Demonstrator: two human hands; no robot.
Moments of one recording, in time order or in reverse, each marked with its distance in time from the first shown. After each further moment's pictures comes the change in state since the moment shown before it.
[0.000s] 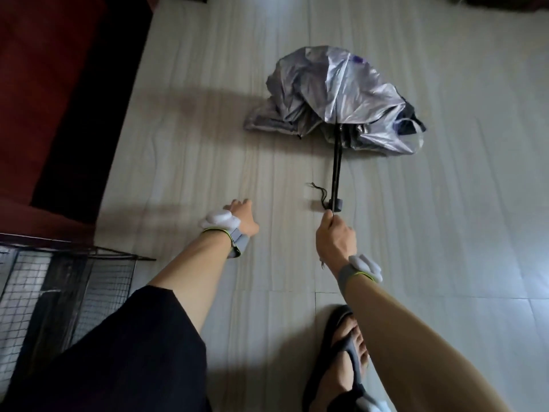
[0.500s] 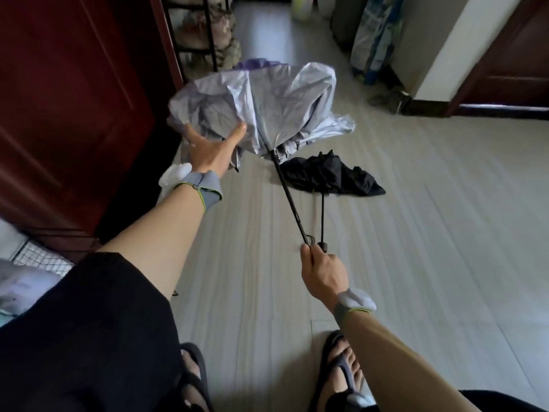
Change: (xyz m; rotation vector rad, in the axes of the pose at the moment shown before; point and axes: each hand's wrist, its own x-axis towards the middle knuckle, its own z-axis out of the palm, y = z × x) left_hand -0.179 0.007 -0.203 -1.184 0.824 0.028; right_hand -0.132 -0.011 -0.071 -0.054 0.137 -0.548
